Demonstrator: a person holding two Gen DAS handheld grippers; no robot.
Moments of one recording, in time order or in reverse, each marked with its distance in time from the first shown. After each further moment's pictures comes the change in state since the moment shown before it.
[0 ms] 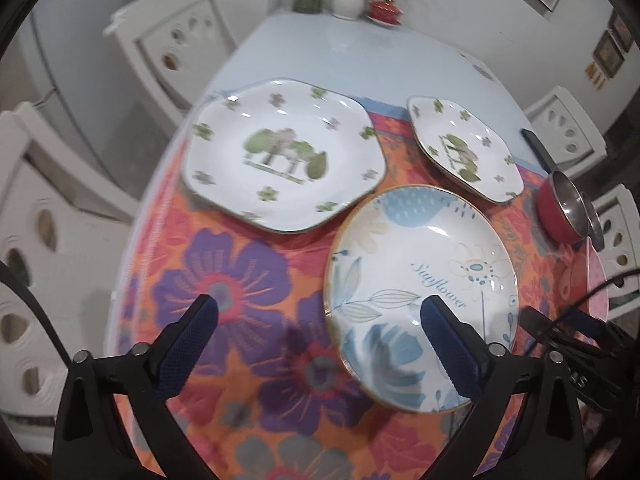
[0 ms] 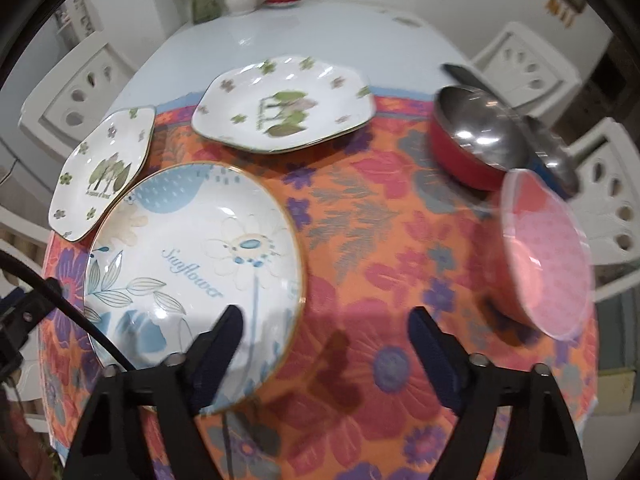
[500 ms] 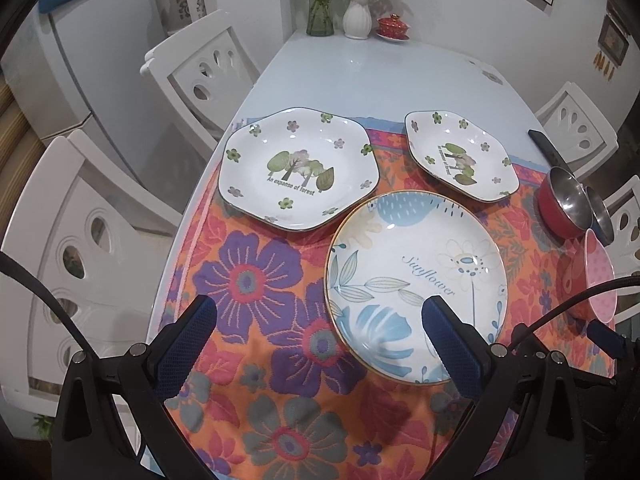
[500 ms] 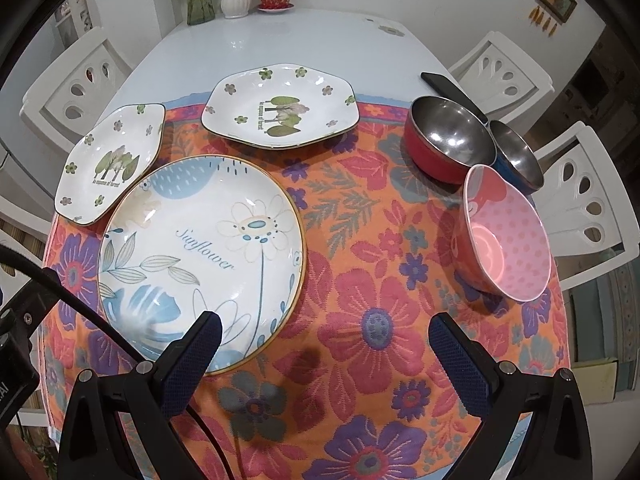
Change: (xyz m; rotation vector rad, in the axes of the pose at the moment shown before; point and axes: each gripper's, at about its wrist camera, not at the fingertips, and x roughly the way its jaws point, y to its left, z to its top) left arm -0.057 -0.030 -0.014 0.018 -0.061 0.158; right arm -0.048 0.017 -0.025 0.010 -0.022 -0.119
